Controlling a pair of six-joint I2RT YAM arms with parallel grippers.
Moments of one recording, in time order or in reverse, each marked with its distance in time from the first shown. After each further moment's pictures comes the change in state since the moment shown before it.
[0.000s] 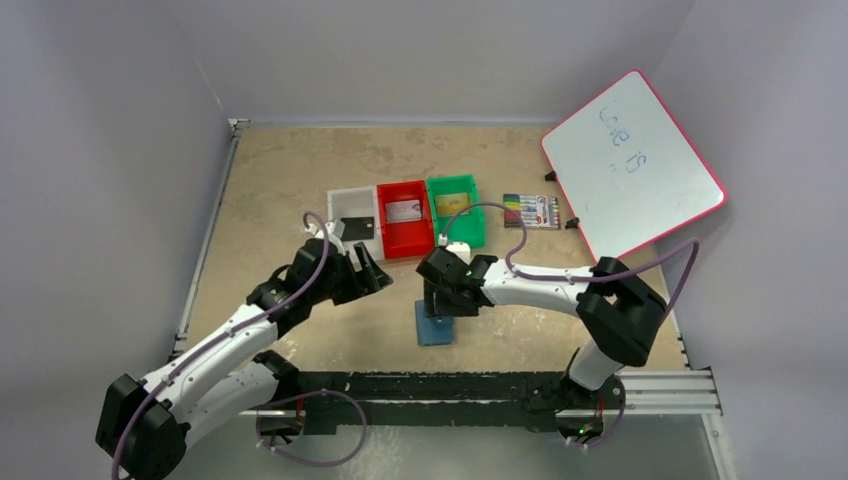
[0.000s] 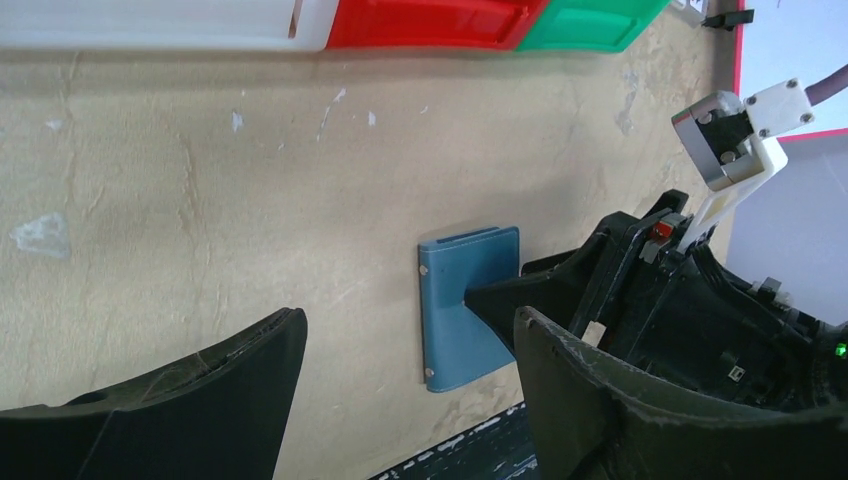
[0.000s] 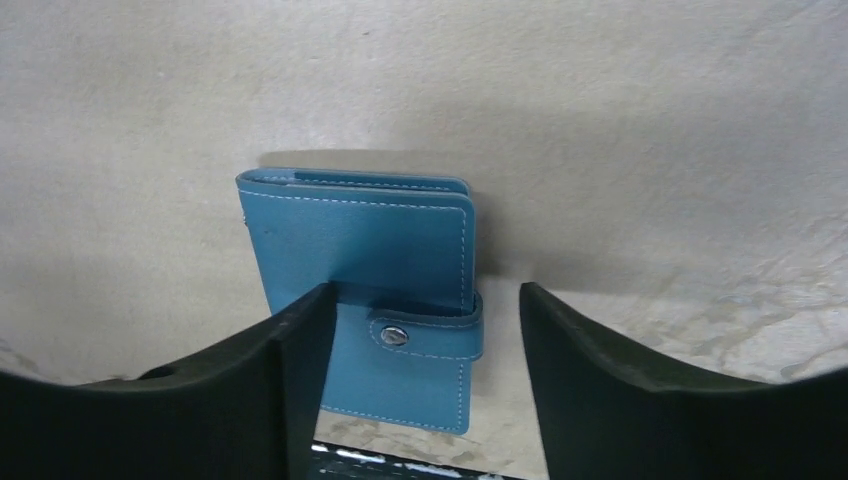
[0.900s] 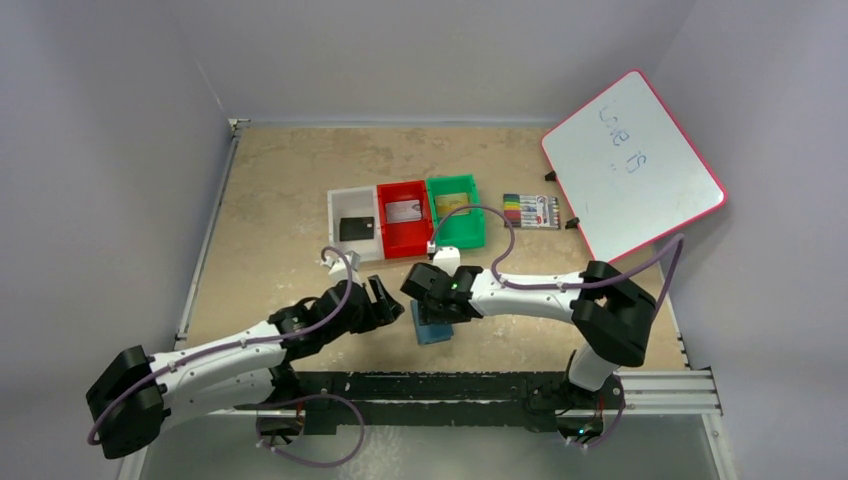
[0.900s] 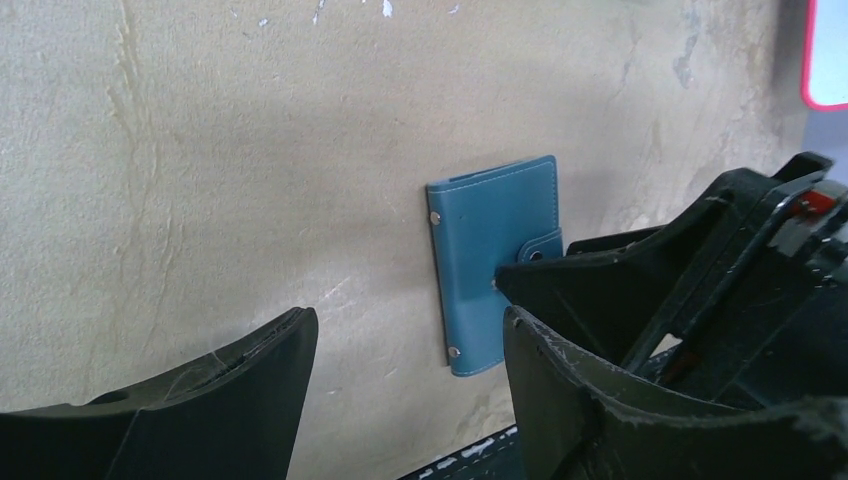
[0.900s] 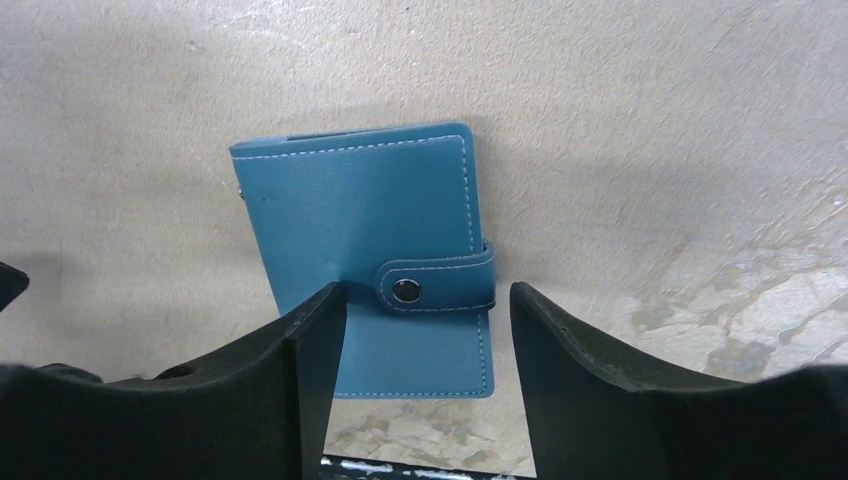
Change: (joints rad) left arm -0.360 -0.039 -0.209 0.159 -0.317 -0.230; right arm 0.132 0.041 0.072 -0.076 0.168 0.069
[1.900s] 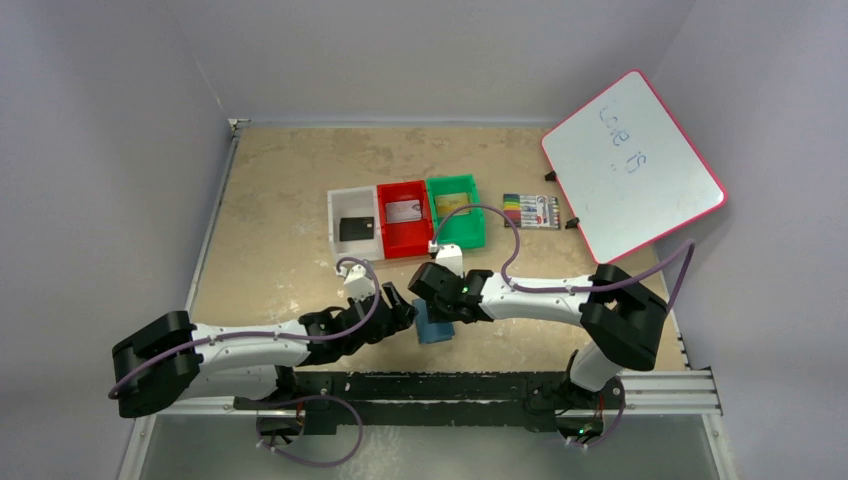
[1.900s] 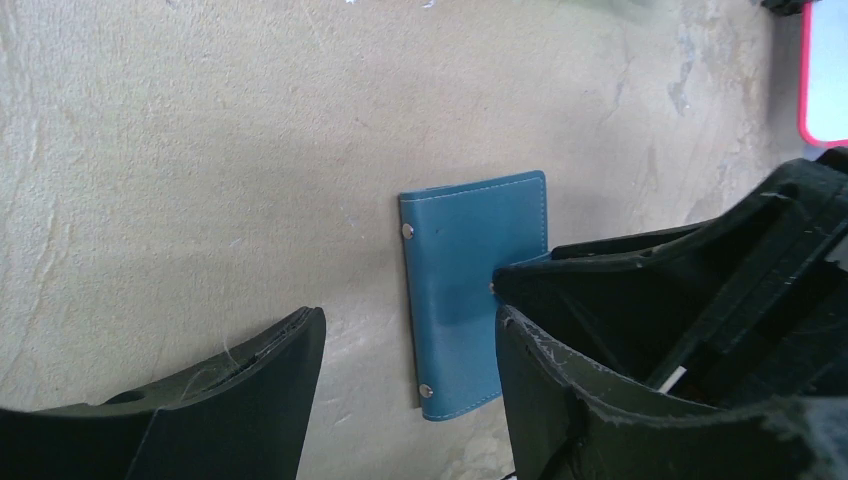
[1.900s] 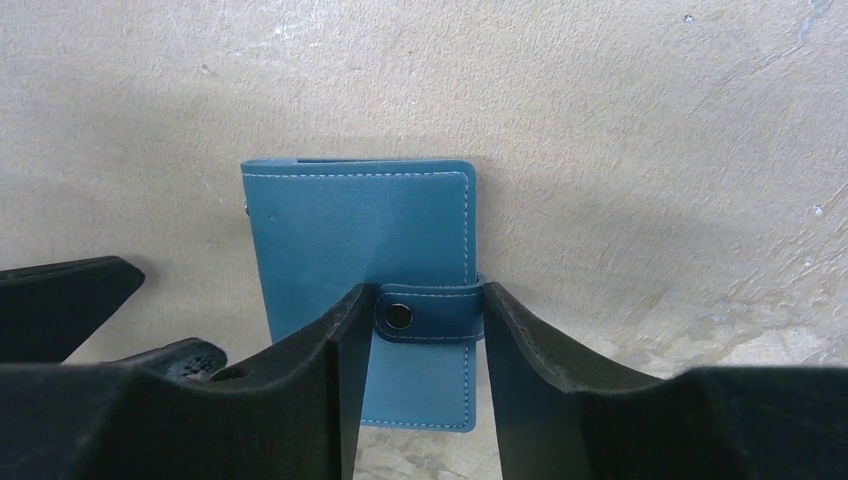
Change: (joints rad) left arm -0.198 0.233 -0.005 0.217 -0.242 -0.149; right arm -0.017 -0.052 -0.091 0.134 0.024 -0.116
